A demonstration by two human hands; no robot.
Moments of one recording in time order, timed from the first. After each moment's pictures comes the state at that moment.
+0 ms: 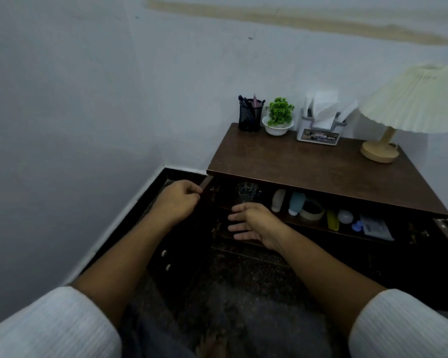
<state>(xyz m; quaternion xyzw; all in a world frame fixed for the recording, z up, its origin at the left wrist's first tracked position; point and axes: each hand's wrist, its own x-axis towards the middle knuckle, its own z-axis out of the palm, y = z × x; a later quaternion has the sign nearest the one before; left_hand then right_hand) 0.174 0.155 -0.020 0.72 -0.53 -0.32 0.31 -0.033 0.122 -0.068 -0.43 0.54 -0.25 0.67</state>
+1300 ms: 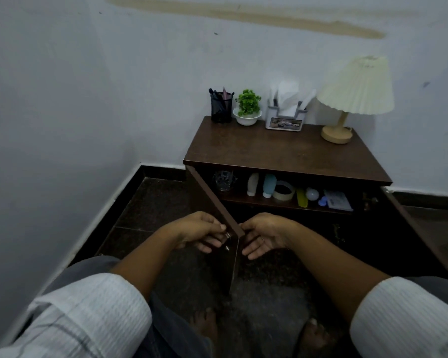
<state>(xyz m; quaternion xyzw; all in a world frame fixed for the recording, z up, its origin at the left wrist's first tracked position) 0.109 0.189 -0.074 0.58 -0.51 -0.62 0.14 -0.101 0.180 -0.071 -0.41 0.63 -0.08 0.66</state>
